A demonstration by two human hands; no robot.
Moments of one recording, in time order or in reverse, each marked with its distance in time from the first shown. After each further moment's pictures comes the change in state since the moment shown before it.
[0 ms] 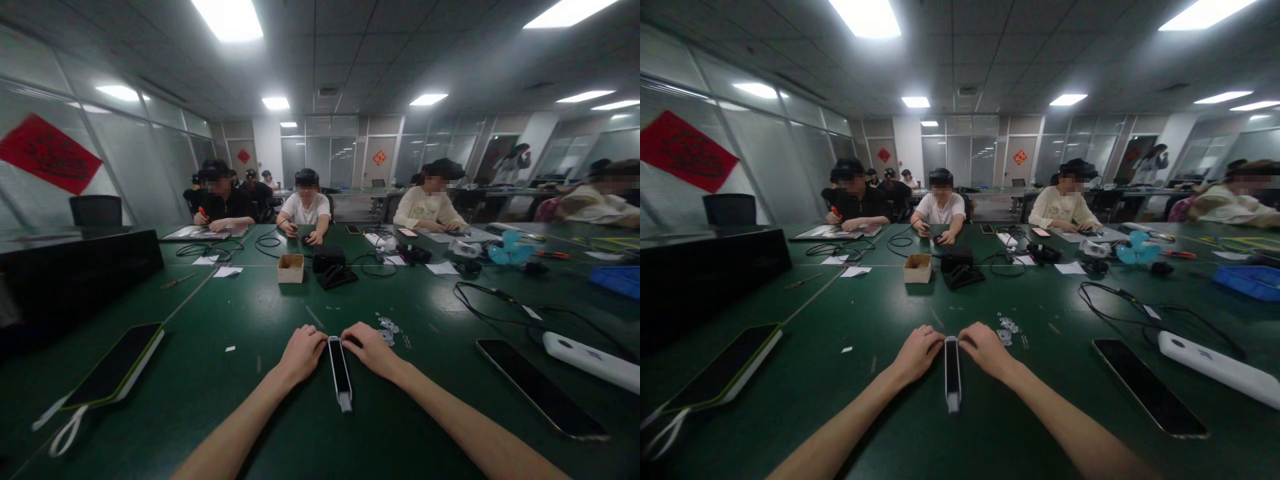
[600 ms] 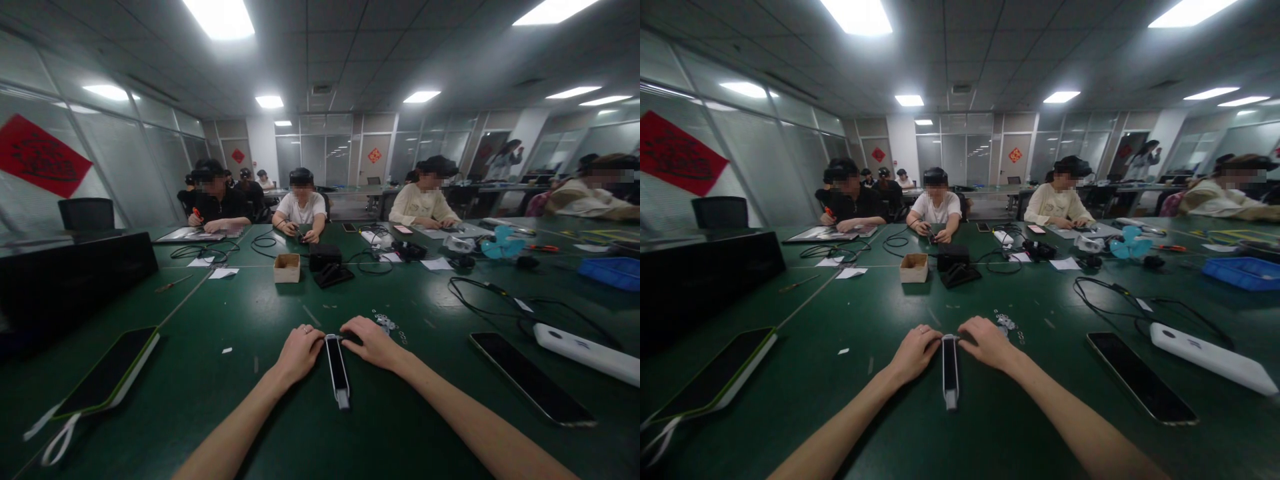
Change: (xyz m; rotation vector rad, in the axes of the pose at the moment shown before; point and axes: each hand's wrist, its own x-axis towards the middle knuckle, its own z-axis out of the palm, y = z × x) left_hand 0.001 0.002 0.001 -0.040 -0.003 0.000; right_hand -0.001 0.007 -0.014 -0.136 -0.010 -0.108
